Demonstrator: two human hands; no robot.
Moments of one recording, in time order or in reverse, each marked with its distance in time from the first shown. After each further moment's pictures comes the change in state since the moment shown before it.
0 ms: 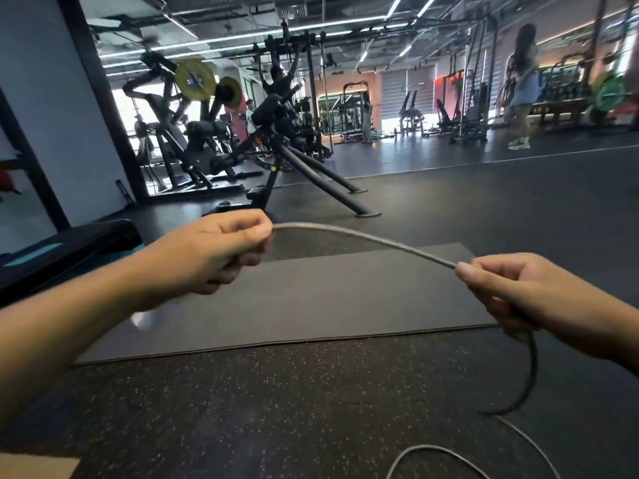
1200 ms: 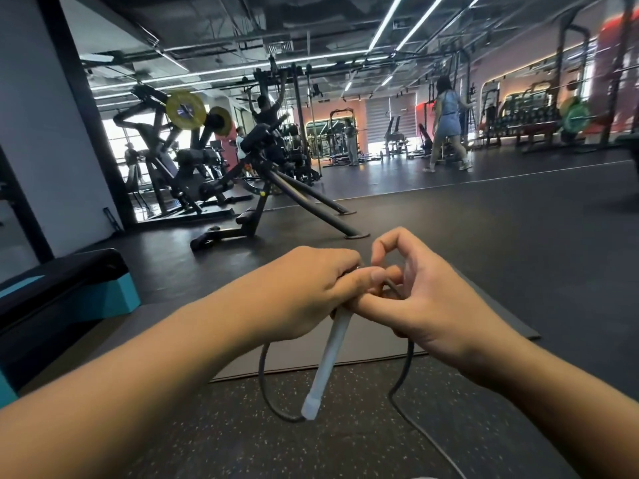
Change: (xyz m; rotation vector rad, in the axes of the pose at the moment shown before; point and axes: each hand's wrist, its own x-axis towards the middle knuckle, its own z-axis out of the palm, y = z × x) left_hand 0.036 0.063 0.082 0.772 -0.053 0.262; right_hand 0.019 -0.051 0.064 0.294 0.058 -0.351
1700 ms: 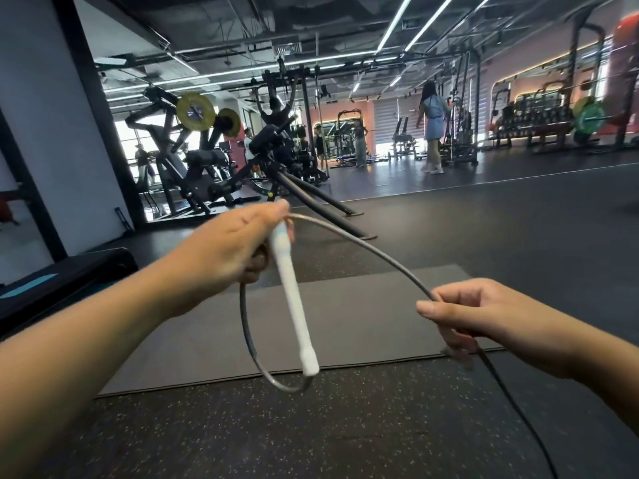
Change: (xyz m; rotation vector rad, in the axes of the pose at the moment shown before) left_hand -0.019 -0.064 -0.030 -0.794 0.290 -0.204; right_hand -0.013 0.017 -0.064 -0.232 -0.233 0.334
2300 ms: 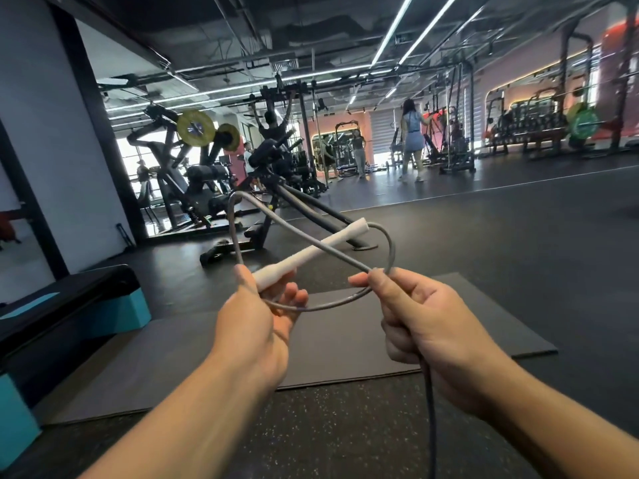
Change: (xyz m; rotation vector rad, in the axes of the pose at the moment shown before) left_hand -0.006 -0.018 0.074 -1.075 0.736 -0.337; right_hand 0.027 -0.032 0.069 0.664 0.235 -0.221
